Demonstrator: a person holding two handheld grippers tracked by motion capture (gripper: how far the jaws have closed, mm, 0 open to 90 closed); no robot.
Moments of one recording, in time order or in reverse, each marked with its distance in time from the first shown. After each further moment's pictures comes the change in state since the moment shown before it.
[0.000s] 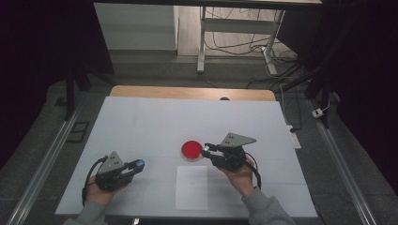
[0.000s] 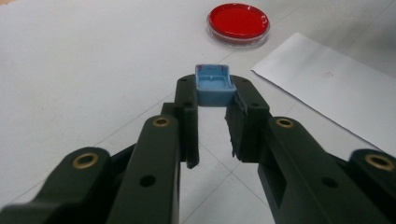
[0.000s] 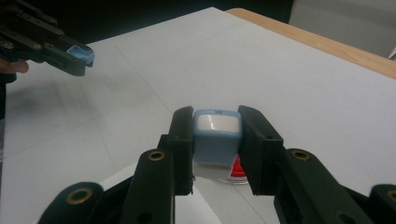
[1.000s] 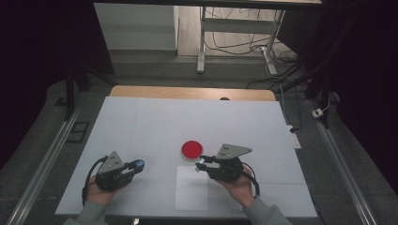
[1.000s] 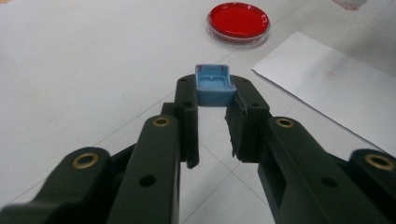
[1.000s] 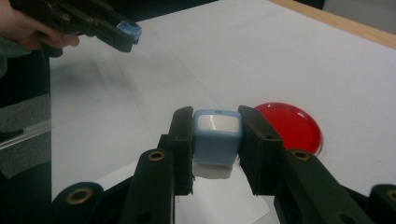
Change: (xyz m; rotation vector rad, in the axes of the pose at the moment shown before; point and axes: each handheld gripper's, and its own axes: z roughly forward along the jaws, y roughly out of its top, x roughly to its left) left arm 0.000 0.000 0.001 0.002 -0.001 0.000; right arm 0.026 -0.013 -0.002 0.048 0.095 -0.043
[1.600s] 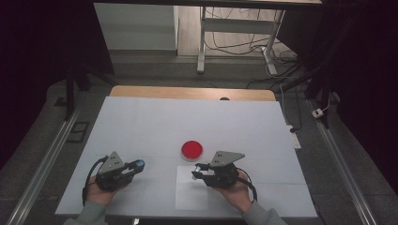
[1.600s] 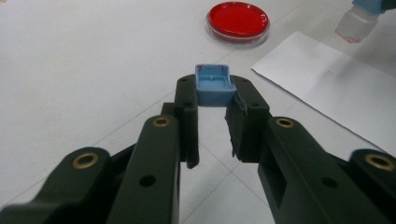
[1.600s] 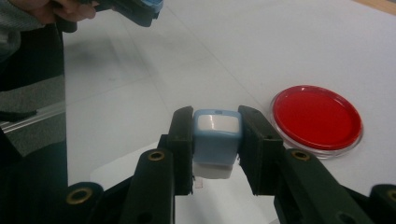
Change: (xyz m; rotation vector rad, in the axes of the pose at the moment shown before) left arm 0.000 0.000 0.000 0.001 -0.002 -0.002; right arm 0.013 -0.010 0.011 0.057 0.045 -0.024
